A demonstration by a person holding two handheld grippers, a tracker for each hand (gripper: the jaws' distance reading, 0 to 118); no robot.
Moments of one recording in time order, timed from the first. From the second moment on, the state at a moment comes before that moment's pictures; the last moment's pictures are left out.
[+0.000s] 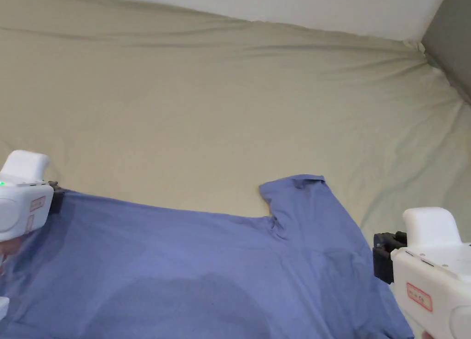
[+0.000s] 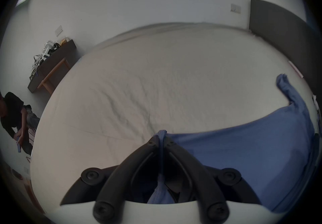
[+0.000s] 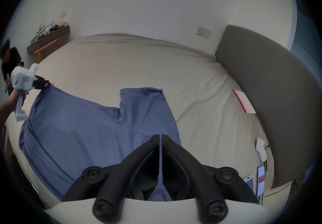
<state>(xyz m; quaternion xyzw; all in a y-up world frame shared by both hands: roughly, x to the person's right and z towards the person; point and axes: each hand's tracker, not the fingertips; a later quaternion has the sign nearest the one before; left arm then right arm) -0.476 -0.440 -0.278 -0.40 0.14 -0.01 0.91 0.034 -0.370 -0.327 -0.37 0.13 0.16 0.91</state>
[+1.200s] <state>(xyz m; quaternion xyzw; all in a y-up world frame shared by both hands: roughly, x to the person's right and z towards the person) -0.444 -0.329 -0.126 -0.32 0.14 -0.03 0.94 0.070 -0.320 -0.362 -0.45 0.18 0.17 0.86</state>
